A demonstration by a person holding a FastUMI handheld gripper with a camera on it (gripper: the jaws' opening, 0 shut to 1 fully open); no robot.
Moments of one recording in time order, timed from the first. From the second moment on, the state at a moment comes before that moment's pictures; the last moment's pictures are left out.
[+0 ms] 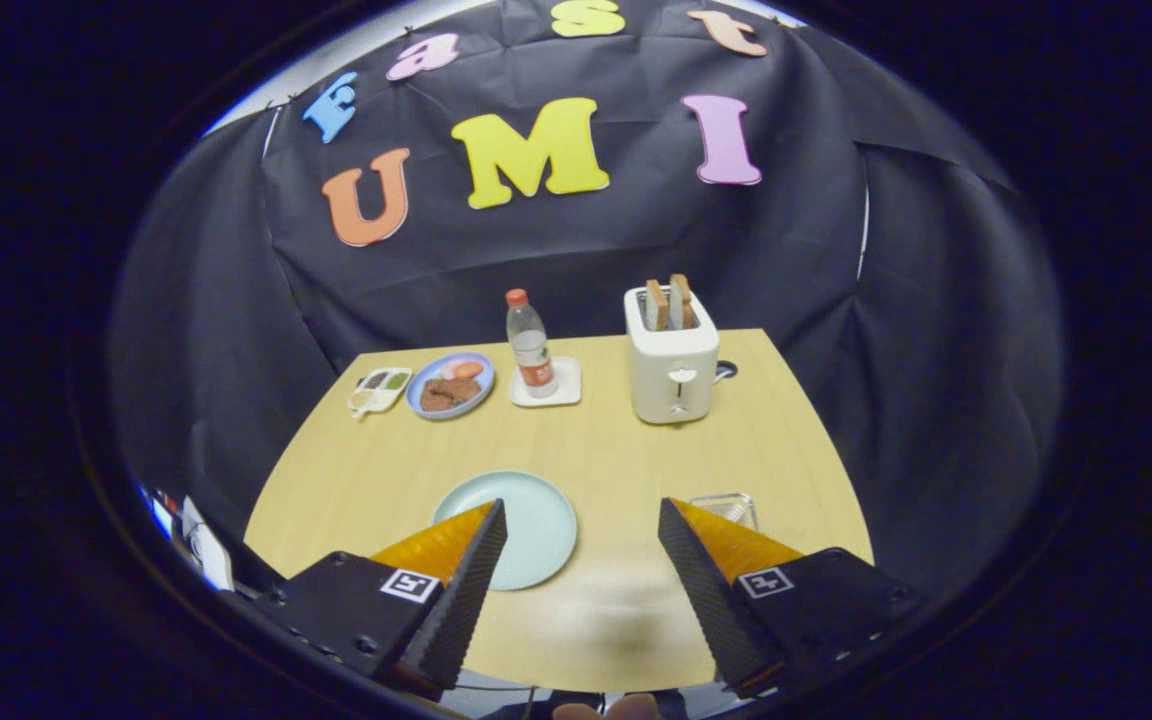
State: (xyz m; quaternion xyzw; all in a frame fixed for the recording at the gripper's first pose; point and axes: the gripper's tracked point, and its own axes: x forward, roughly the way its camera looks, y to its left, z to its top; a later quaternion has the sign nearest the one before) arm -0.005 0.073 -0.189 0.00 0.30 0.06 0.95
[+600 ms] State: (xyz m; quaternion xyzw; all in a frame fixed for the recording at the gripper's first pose) arm -0.006 0.195 -0.297 0.00 0.34 0.08 0.94
